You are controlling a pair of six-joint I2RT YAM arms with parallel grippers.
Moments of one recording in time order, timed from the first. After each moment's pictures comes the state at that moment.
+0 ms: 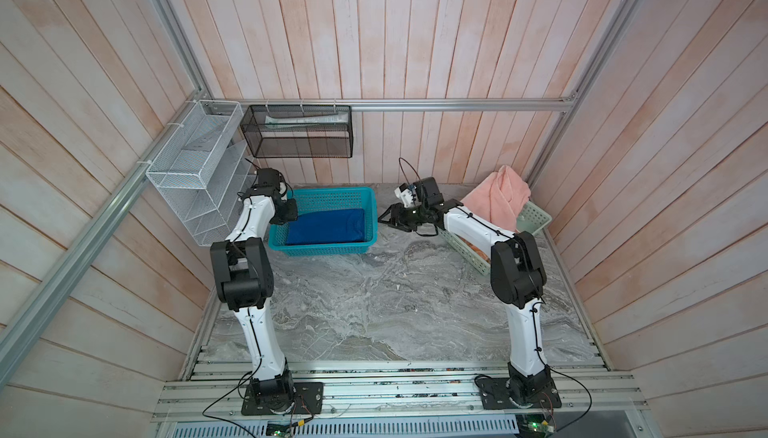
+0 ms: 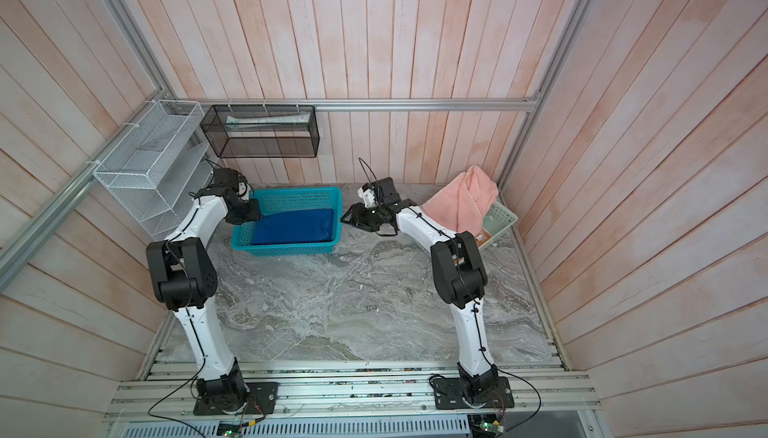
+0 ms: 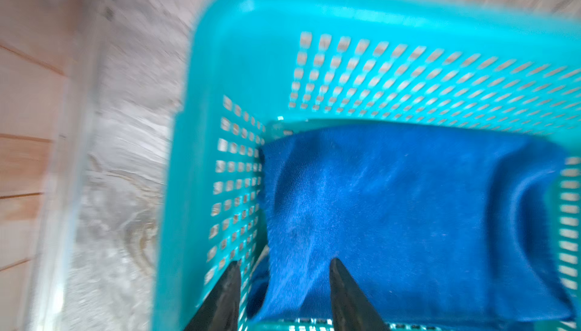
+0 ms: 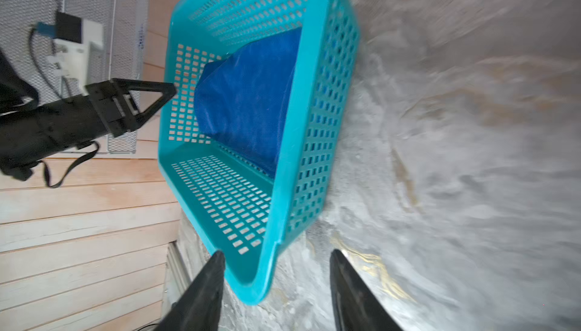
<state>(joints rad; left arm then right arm) 0.13 2.04 1.80 -0.74 0.07 -0.02 0.46 2.15 1.81 -0.43 -0.59 0.58</state>
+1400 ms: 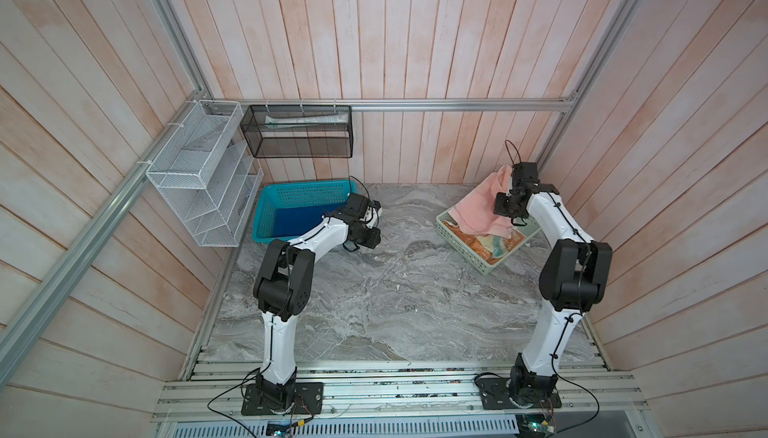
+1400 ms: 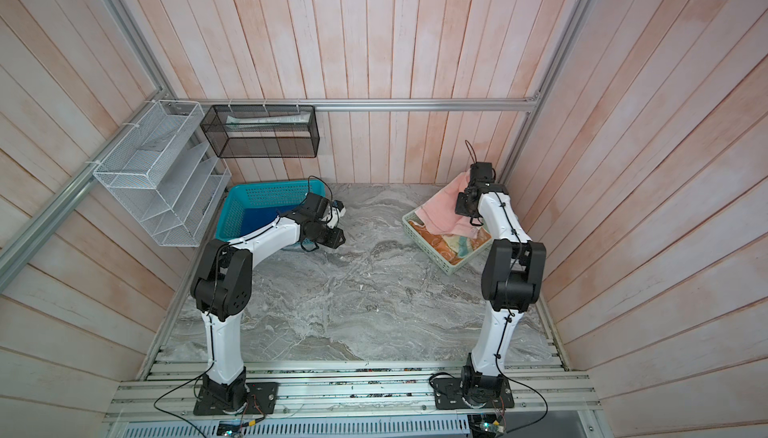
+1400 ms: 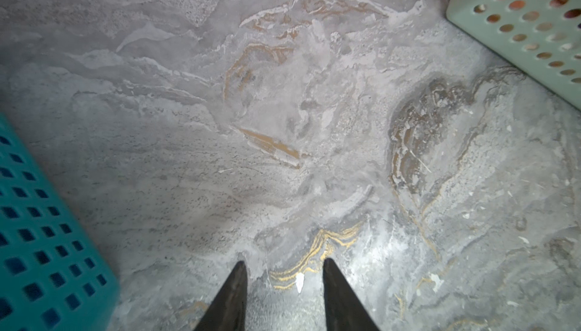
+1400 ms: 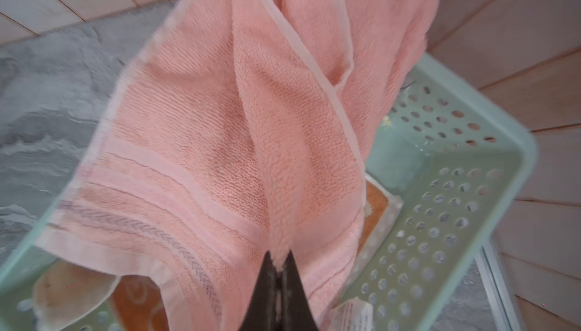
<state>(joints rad) -0.41 2.05 1.55 -0.51 0.24 0.03 -0.04 1.93 1.77 -0.75 0.07 0.17</state>
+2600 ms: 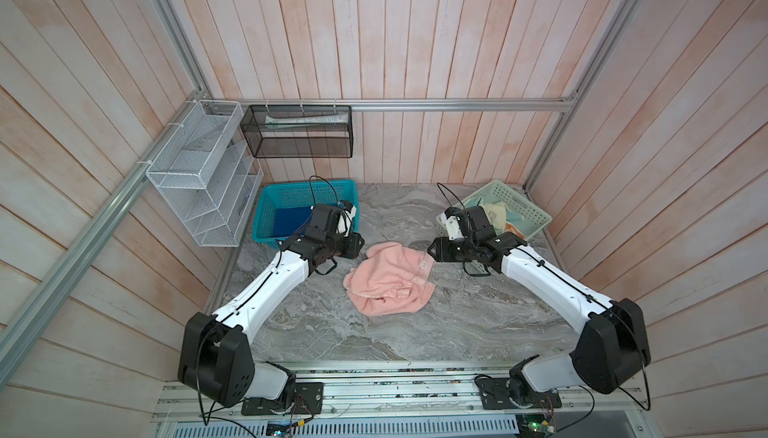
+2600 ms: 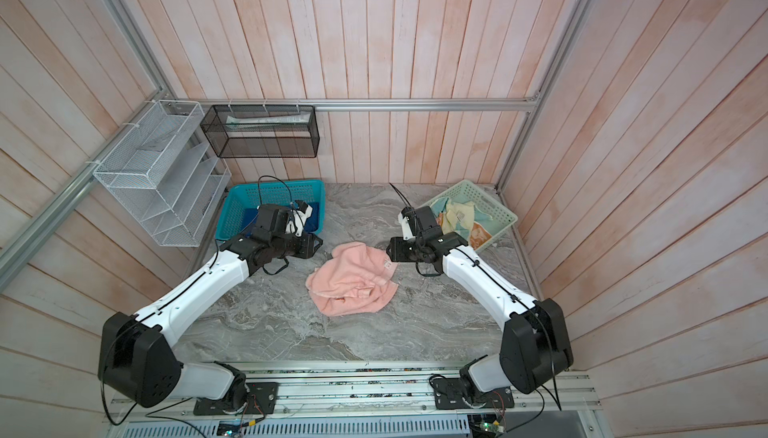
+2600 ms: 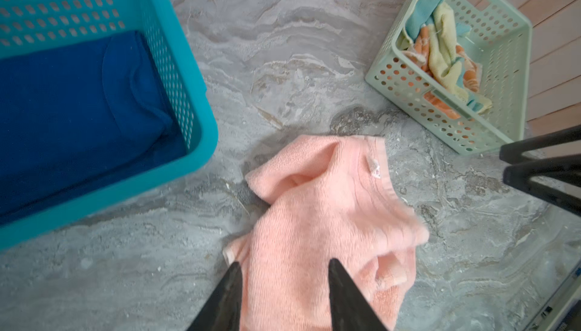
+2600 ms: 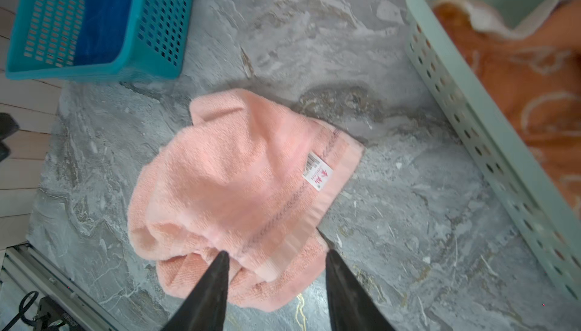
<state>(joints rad) -0.44 1.37 1.07 -0.49 0.16 -0.18 0.47 1.43 1.09 -0.56 -0.19 0.41</state>
